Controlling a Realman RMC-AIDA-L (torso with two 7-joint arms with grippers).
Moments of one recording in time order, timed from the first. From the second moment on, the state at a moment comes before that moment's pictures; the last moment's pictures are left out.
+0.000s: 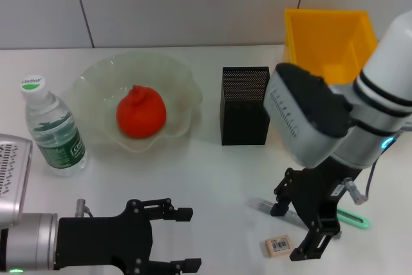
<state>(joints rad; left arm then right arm) -0.44 -2.06 0.95 0.49 1.90 1.66 -0.99 0.90 2.08 1.72 1.00 0.67 -1.76 1.79</state>
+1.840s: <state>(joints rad) -0.43 -2.02 0.93 0.64 2.00 1.71 -1.15 0.90 2.09 1.57 1.01 0.70 -1.68 1.84</state>
